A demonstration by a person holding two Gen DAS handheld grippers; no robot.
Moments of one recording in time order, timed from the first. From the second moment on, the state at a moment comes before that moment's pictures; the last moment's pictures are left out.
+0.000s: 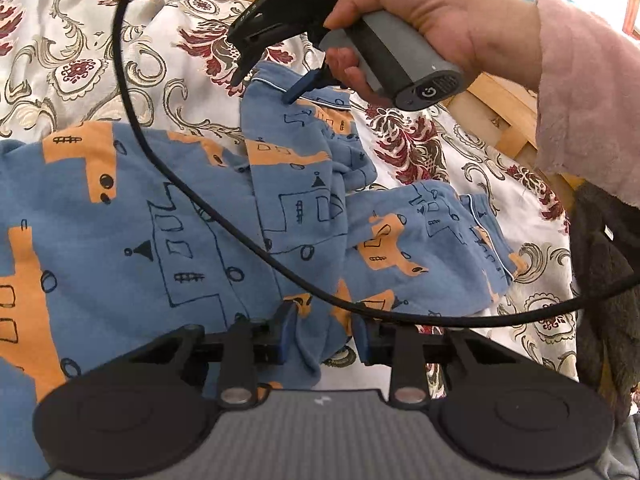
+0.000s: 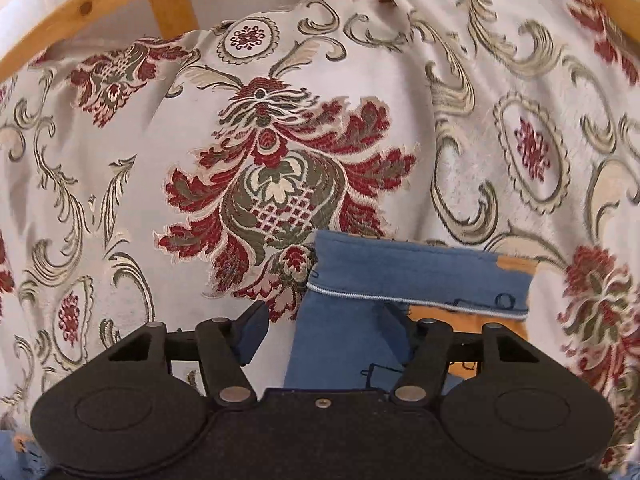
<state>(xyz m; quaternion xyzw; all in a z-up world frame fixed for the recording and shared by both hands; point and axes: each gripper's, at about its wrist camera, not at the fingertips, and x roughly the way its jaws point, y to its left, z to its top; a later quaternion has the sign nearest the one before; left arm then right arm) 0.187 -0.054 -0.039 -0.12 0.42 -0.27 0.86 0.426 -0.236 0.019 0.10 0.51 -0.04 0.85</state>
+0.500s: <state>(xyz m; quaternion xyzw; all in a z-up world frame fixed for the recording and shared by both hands) 0.188 -0.054 -0.039 -0.13 0.42 -0.26 0.86 0.439 -0.225 0.013 0.08 0.50 -0.09 0.86</state>
